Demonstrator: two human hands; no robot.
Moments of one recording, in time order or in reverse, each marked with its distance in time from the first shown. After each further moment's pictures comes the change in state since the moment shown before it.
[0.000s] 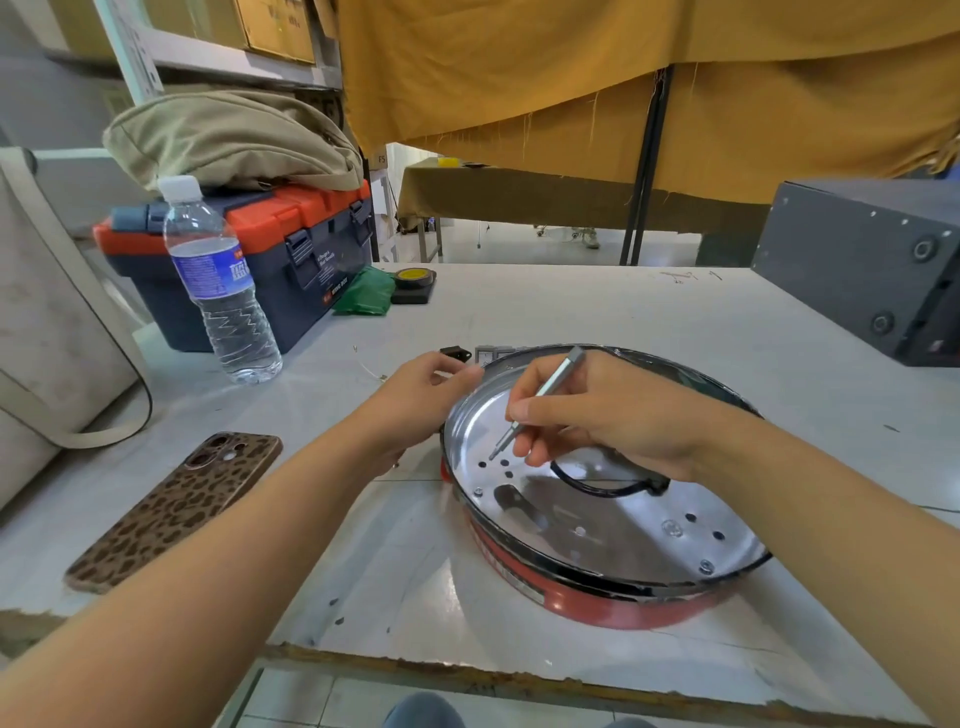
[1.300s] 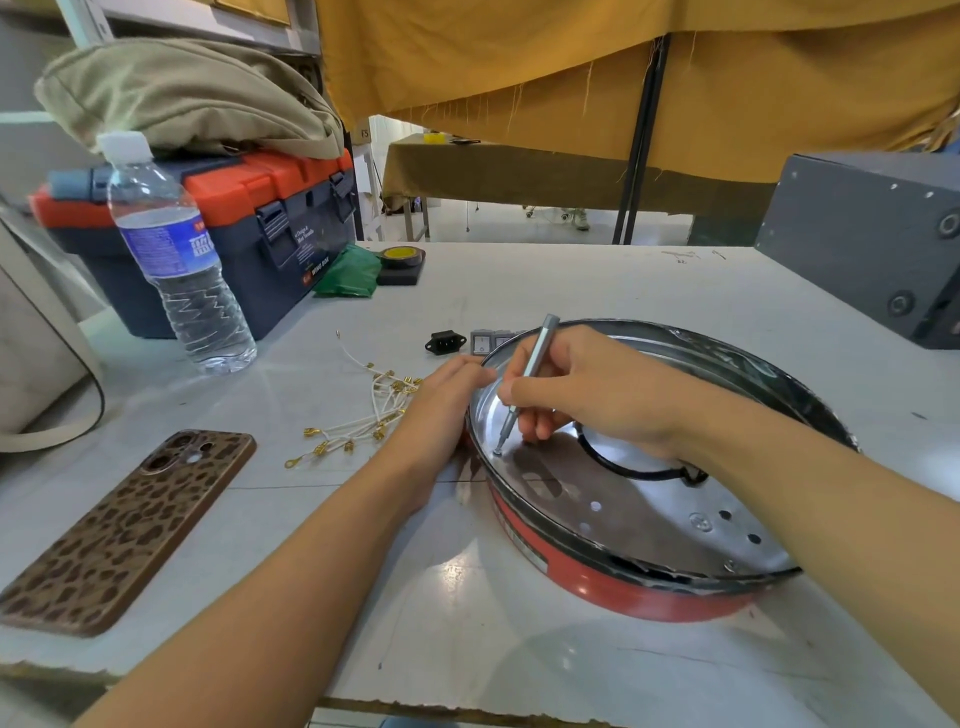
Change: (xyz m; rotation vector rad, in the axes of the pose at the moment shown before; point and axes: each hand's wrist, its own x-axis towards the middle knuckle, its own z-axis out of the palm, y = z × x) left_hand 0.010 -0.018 0.037 -0.548 -0.013 0.005; right_hand 0.037 0.015 -0.001 -0.126 0.084 -0.034
